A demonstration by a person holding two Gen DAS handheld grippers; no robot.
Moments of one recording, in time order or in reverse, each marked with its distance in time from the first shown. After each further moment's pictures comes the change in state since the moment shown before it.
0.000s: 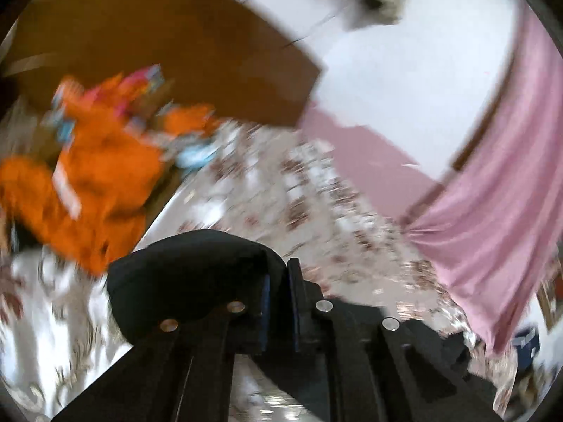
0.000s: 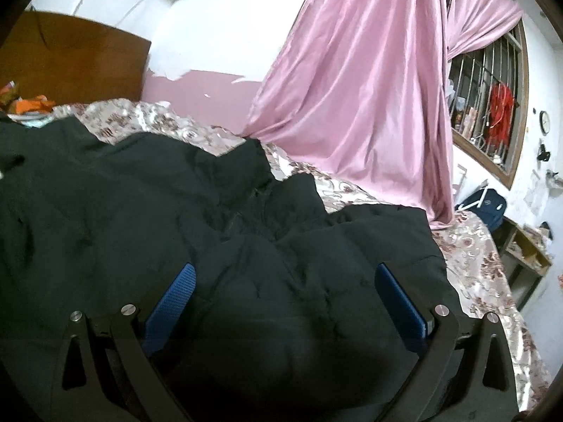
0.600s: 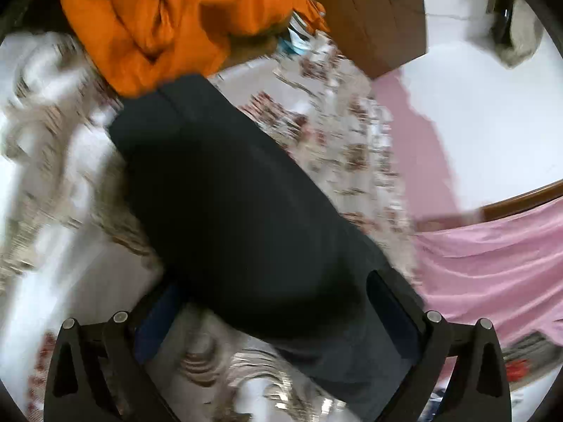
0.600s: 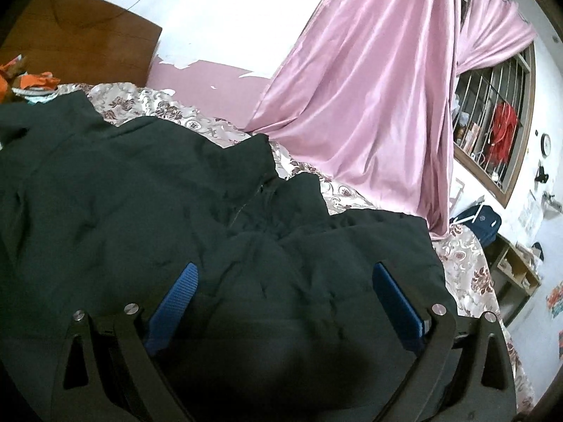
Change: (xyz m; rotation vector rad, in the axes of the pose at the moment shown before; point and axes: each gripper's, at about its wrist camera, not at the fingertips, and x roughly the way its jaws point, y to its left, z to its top) left arm 0.092 0.112 -0.095 -0.523 0.319 0.076; right arm -0.002 0.015 -0.003 -0.082 0.011 -0.057
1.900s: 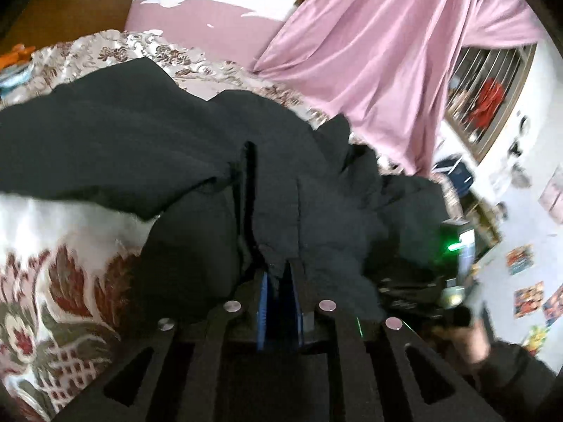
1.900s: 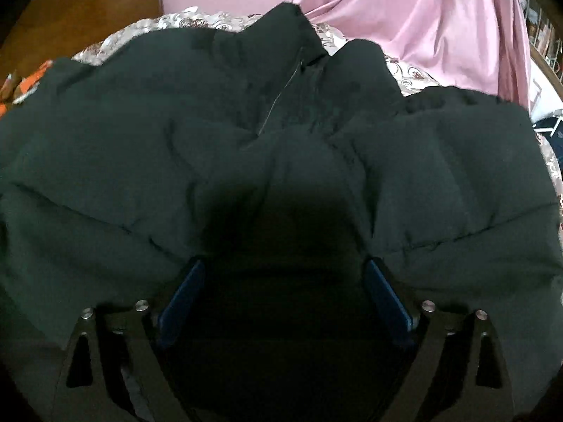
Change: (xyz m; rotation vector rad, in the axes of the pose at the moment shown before) left arm -0.017 -0.140 -0.284 0.881 0.225 -0.325; right arm 0.112 -0.015 -0.017 0.088 0.497 0.334
